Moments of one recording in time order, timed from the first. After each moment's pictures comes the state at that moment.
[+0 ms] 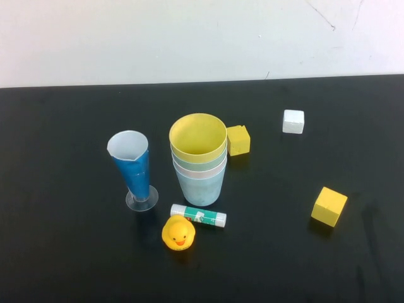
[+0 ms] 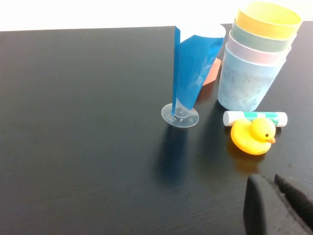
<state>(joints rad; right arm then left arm) 0.38 0.36 -0.11 0.40 -0.05 -0.76 -0.54 -0.02 -0.35 0.17 0.71 -0.38</state>
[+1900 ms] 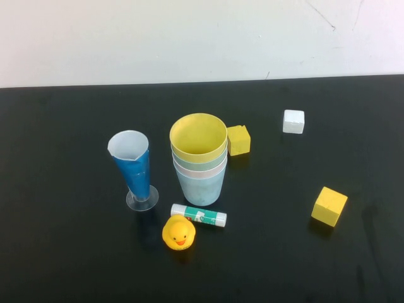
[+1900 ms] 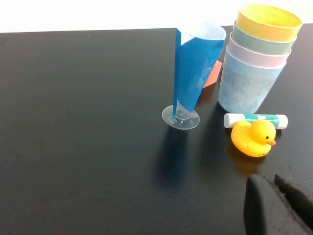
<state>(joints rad) -0.12 -0.01 0.02 -0.15 0.42 -0.05 -0.54 -0.02 -0.35 0.17 0.70 -0.37</state>
